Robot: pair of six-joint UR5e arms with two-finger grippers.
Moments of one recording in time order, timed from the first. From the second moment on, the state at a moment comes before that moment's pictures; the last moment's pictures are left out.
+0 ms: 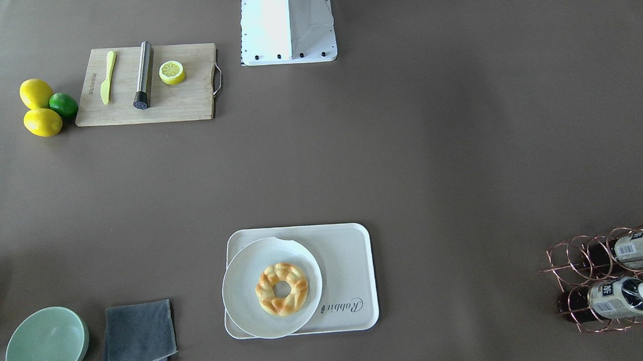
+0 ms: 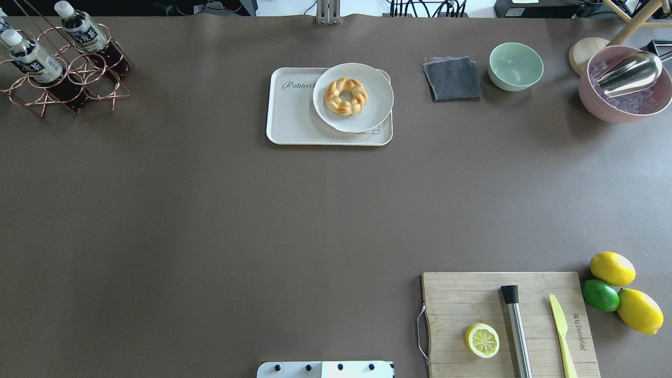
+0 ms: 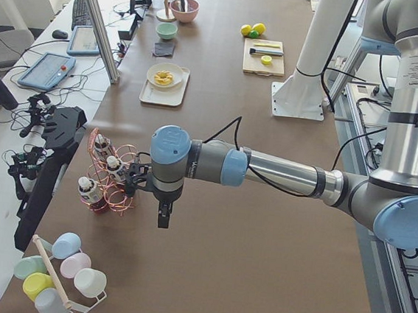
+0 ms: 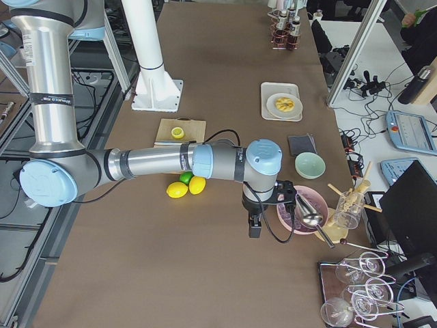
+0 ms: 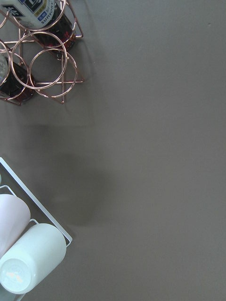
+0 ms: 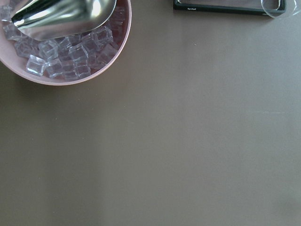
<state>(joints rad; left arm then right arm) -1.65 -1.56 -1.75 -1.51 -2.35 -0.09 1.65 -1.53 1.69 -1.76 2.25 -0.10</state>
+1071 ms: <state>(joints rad) -1.65 -1.49 -1.76 -1.60 -2.35 -0.09 1.64 -1.52 1.70 -1.76 2.26 -0.08</state>
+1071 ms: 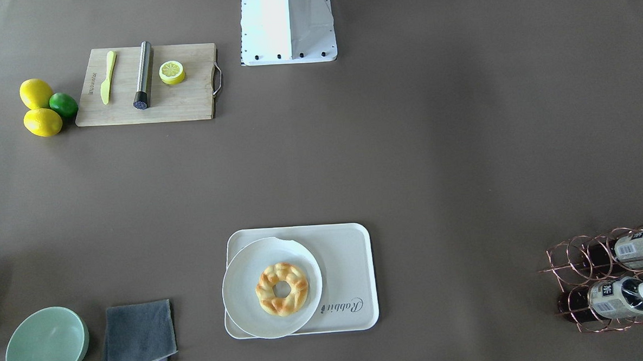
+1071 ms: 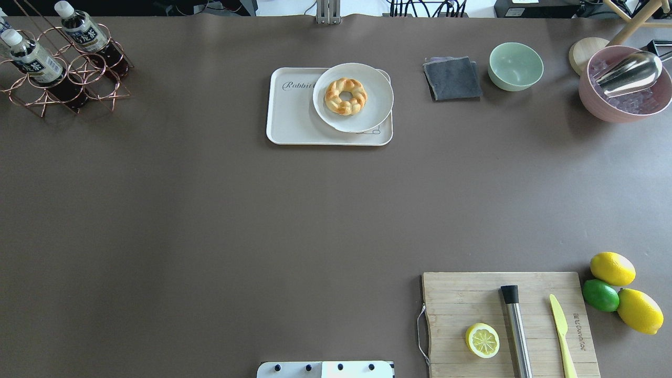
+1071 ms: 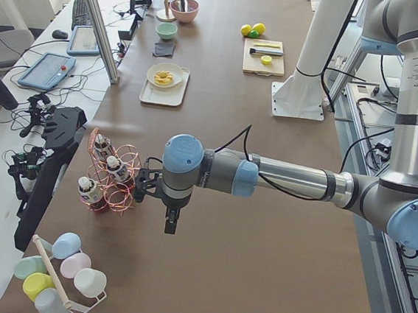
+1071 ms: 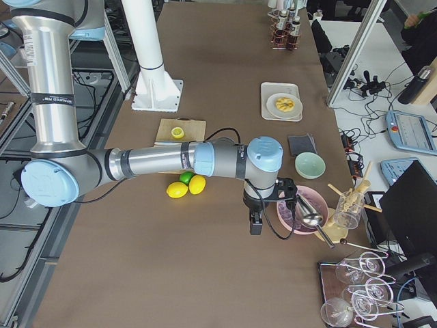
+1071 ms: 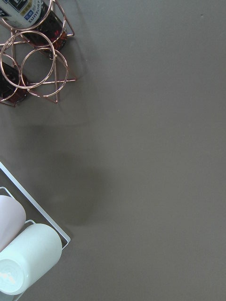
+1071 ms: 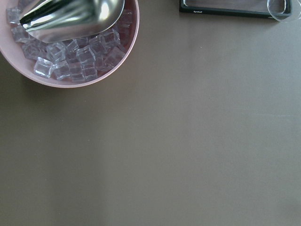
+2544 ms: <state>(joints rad) -1.64 -1.48 -1.76 -1.62 -2.35 -0.10 1.63 -1.52 1.71 -1.76 2.28 -0.08</state>
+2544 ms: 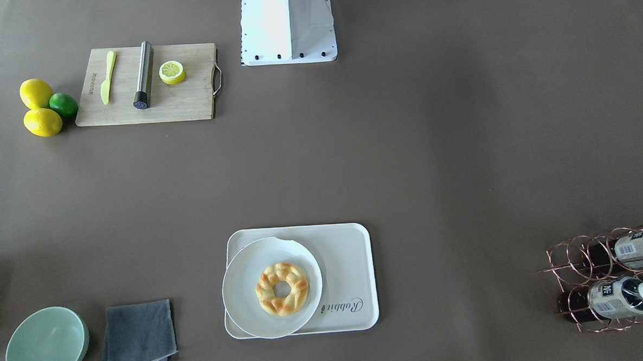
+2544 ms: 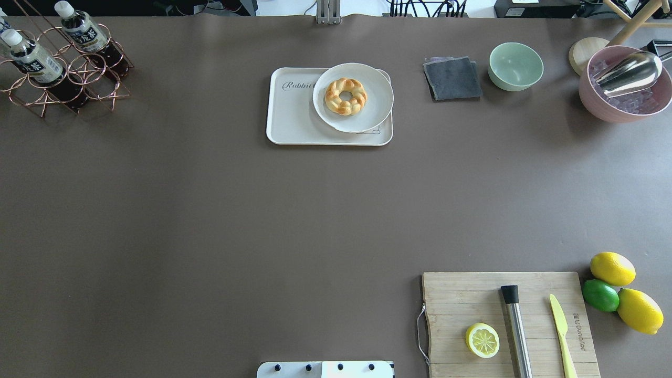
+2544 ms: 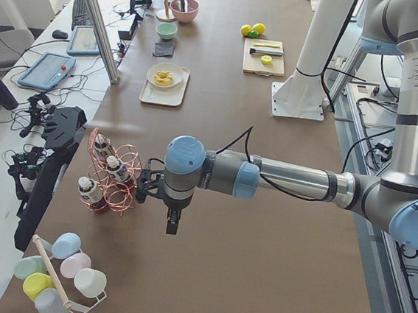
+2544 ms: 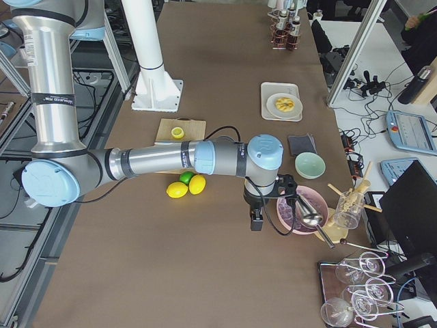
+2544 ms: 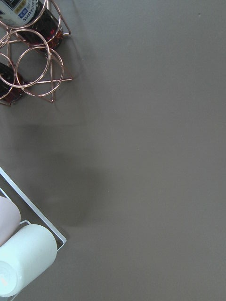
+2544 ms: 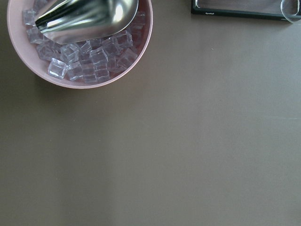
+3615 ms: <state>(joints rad) -1.58 -1.48 -1.80 -1.77 -2.35 -0.18 1.63 -1.52 1.71 -1.76 2.28 -0.09</state>
